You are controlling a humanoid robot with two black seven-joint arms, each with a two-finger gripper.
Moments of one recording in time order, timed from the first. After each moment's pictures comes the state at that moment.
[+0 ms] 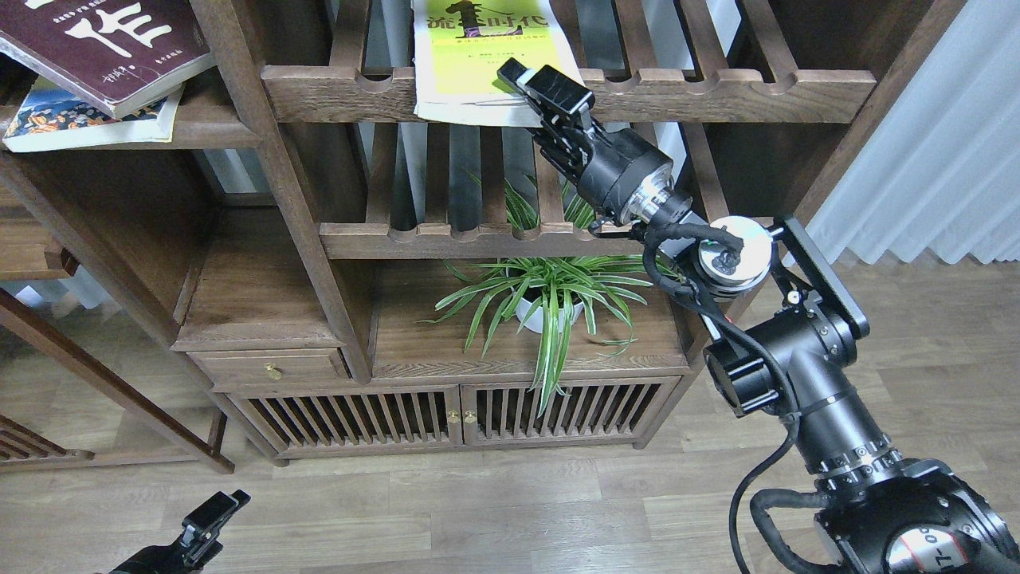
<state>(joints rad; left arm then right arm) -0.08 0.28 -0.73 -0.47 -0.44 -0.49 0.22 0.61 0.02 1.28 1.20 0.07 0.06 -0.34</state>
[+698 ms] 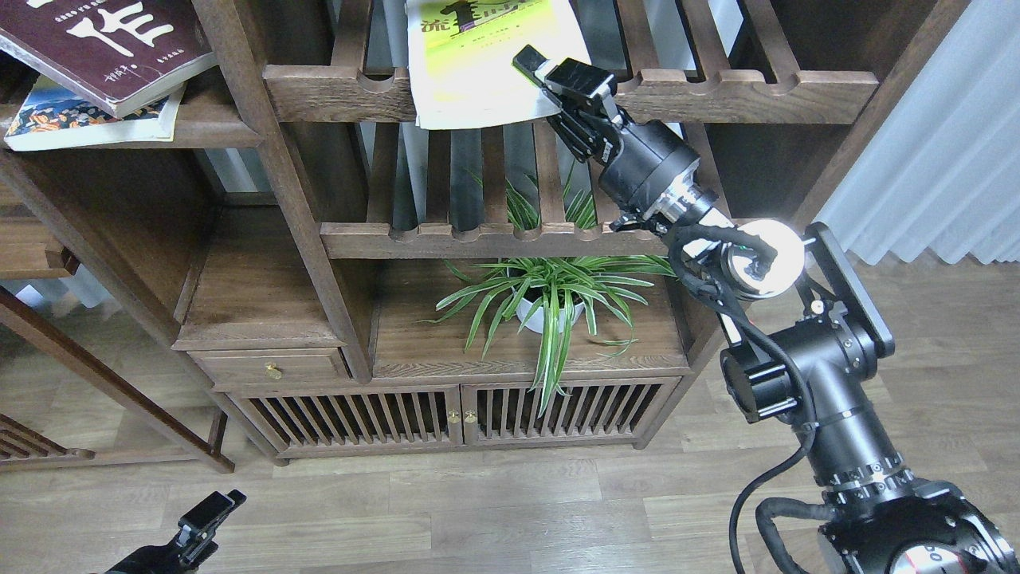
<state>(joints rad) -0.08 0.29 -0.73 -0.47 -0.45 -0.49 0.20 0.51 -0.01 1.35 1.34 0.13 0.18 -0.46</state>
